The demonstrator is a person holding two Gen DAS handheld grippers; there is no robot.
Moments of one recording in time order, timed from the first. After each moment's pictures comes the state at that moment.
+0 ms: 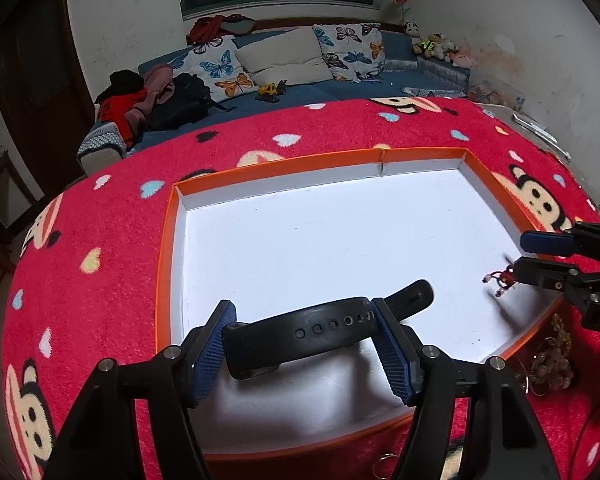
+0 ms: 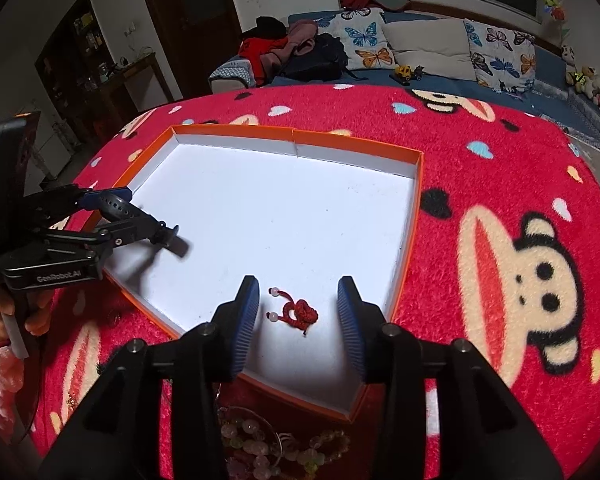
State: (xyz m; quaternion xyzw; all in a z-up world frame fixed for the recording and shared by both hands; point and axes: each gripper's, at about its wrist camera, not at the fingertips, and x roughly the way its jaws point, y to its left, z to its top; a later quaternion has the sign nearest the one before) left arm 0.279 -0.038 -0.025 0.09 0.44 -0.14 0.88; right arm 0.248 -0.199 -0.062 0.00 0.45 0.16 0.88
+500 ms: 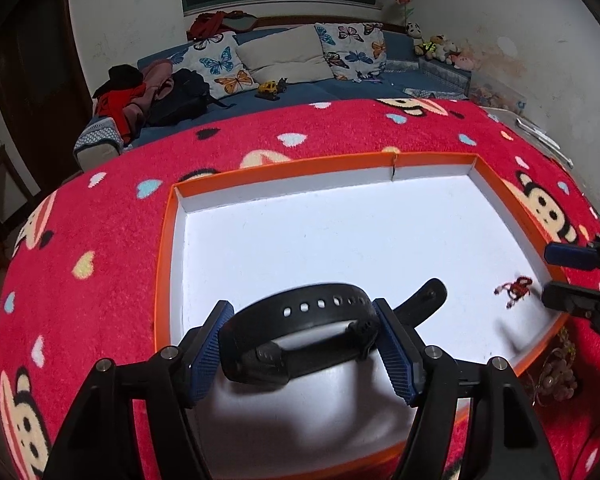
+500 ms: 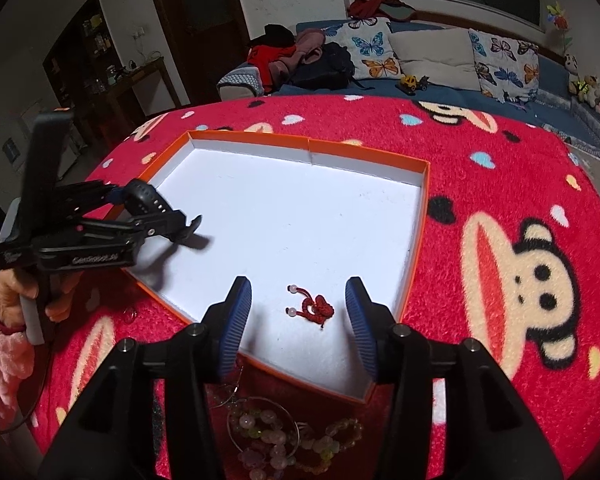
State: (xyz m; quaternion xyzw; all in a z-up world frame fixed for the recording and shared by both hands) left arm 0.300 -0.033 -0.032 0.08 0.45 -0.15 0.88; right arm 0.235 -0.194 -0.052 -0.01 0.43 0.17 0.89
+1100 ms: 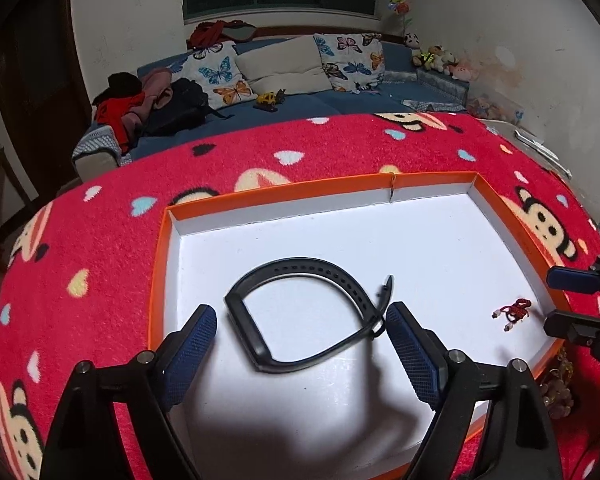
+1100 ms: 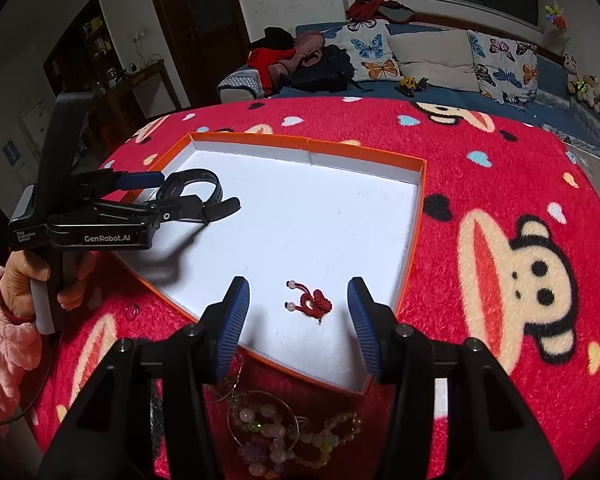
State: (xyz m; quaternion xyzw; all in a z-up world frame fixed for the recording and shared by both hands) left arm 0.309 -0.038 -0.029 0.07 0.43 -0.15 0.89; right arm 0.234 -0.196 -0.053 0.00 0.43 0.17 0.89
